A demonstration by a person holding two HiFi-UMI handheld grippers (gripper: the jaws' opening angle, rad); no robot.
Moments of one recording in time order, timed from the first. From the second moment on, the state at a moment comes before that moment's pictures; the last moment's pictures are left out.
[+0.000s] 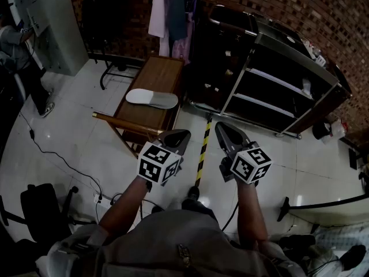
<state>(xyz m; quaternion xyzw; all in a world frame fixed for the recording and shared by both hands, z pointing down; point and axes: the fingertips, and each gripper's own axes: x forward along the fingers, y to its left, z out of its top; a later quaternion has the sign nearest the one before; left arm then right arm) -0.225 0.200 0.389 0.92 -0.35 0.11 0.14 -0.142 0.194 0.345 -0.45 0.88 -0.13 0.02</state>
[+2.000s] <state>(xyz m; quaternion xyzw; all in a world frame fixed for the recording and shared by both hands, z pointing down) -0.198 -0.151 0.423 0.75 -0.64 0.04 0.19 -0.132 -0.198 0.370 -0.14 0.98 -0.13 -0.03</state>
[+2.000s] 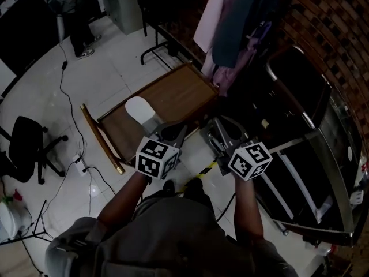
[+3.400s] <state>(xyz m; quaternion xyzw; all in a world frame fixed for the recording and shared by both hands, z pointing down) -0.352 -0.041 0.569 0.35 -0.88 -0.02 0.31 -0.365 -0.158 0.666 0.14 0.91 -0.09 -0.39</state>
